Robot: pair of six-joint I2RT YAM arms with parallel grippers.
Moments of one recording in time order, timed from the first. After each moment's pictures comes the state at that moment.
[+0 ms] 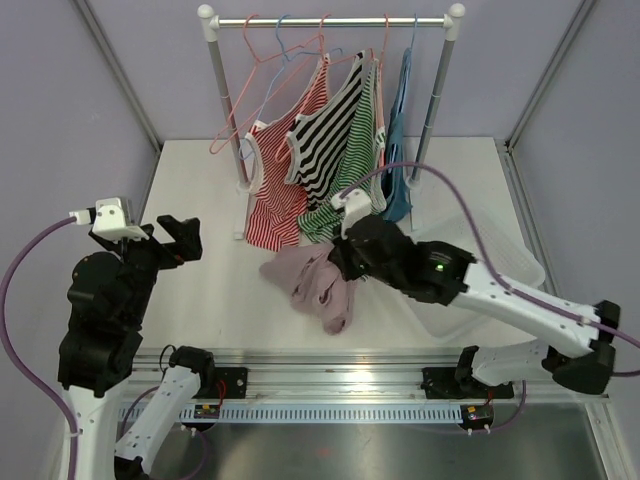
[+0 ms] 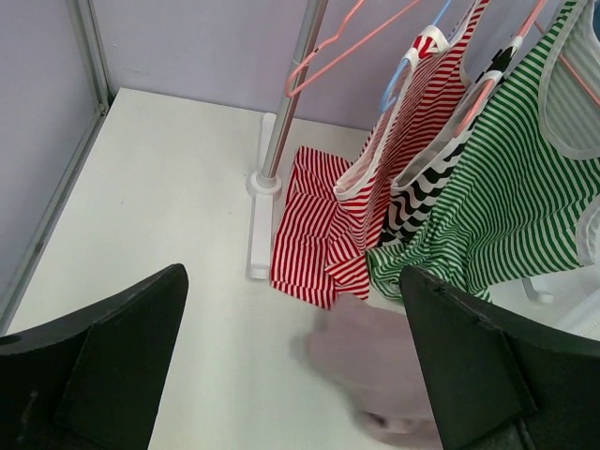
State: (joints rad) left arm -0.22 0.53 1.15 -0.71 -0.17 -0.25; right arm 1.12 1.30 1.29 -0.61 0.30 0.39
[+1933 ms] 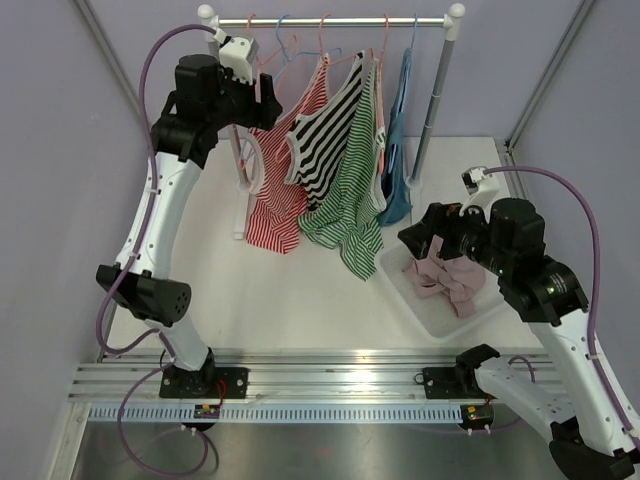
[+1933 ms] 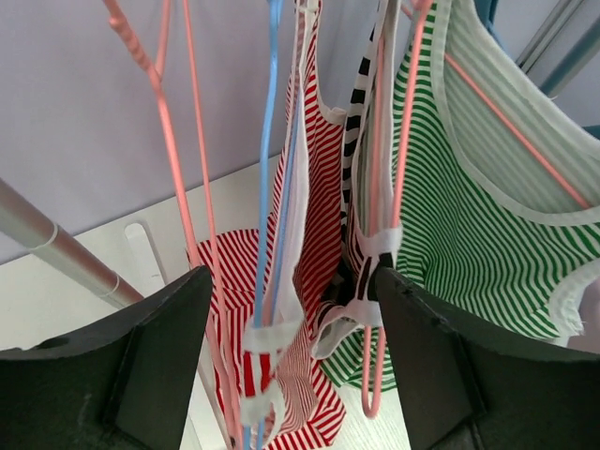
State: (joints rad) left arm -0.27 1.71 2.12 -0.67 0.23 -0.01; right arm 0.41 0.82 1.19 -0.73 -0.15 0.36
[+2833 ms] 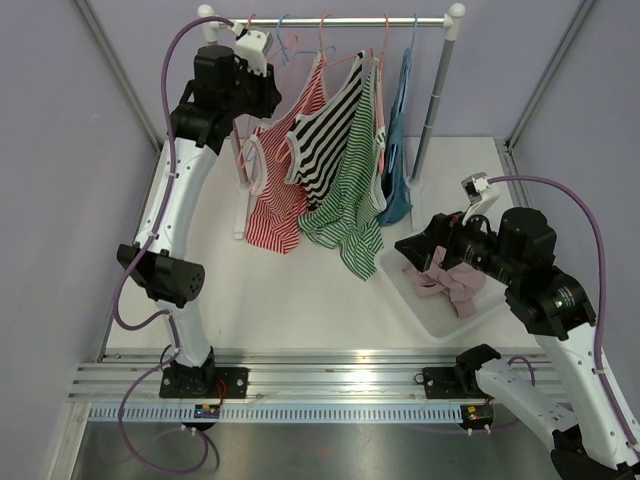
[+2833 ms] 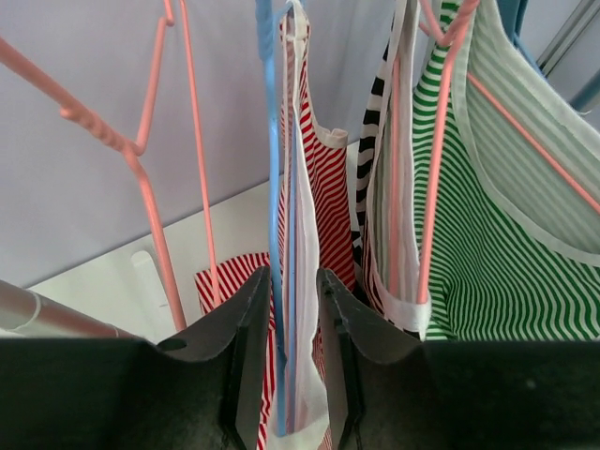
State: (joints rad) left arm -0.29 1.89 2.31 -0.68 0.21 0.03; right arm 0.41 0.76 1.16 -0.70 -0.32 0.35
